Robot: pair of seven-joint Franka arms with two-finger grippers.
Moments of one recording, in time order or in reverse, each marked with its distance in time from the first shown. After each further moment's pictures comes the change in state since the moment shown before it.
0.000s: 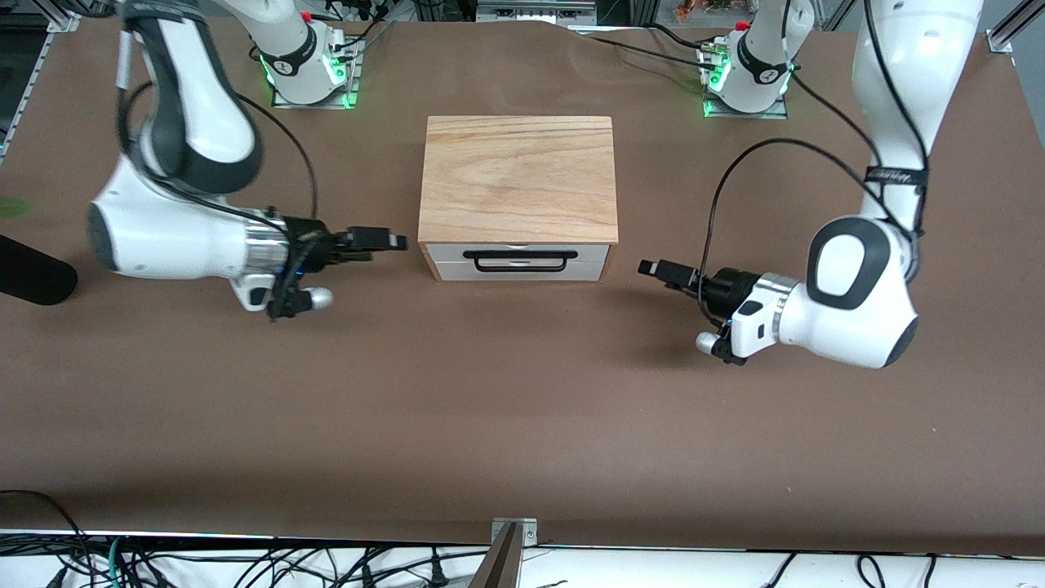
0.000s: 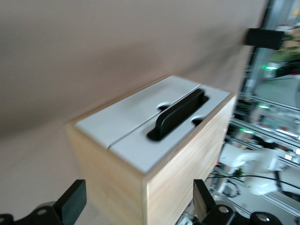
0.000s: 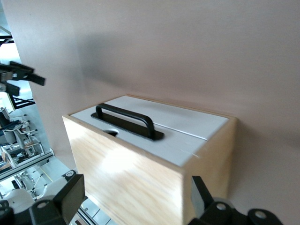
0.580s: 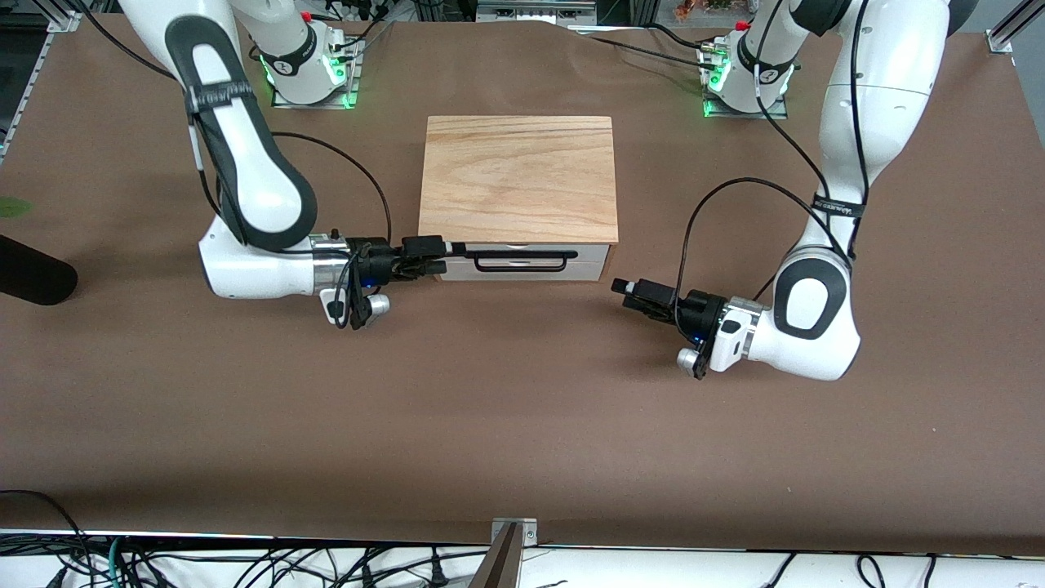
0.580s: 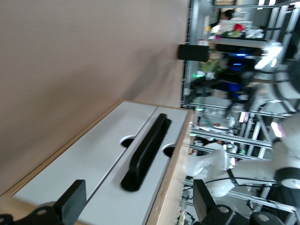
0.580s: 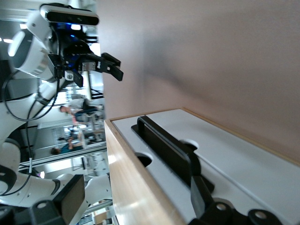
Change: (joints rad) left arm -0.017 0.111 -0.004 -0.044 -0.313 0.020 0.264; right arm 0.042 0.133 -0.010 -0.129 0.508 0.061 -0.532
